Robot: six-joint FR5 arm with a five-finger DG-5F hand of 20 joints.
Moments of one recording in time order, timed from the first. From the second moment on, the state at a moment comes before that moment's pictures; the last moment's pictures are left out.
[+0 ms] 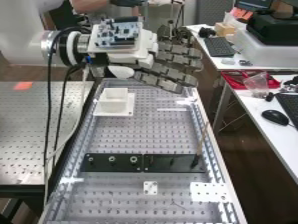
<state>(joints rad) 1.49 -1.77 -1.77 -2.74 -1.53 -0.24</state>
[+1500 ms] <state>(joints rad) 1.43 -2.16 -1.66 -2.42 -1.25 0.39</state>
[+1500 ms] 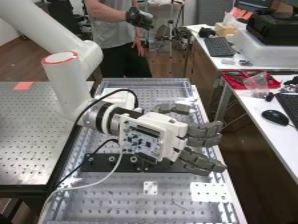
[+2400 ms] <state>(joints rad) 1.44 -2.23 -1.58 -2.46 -1.24 0.45</state>
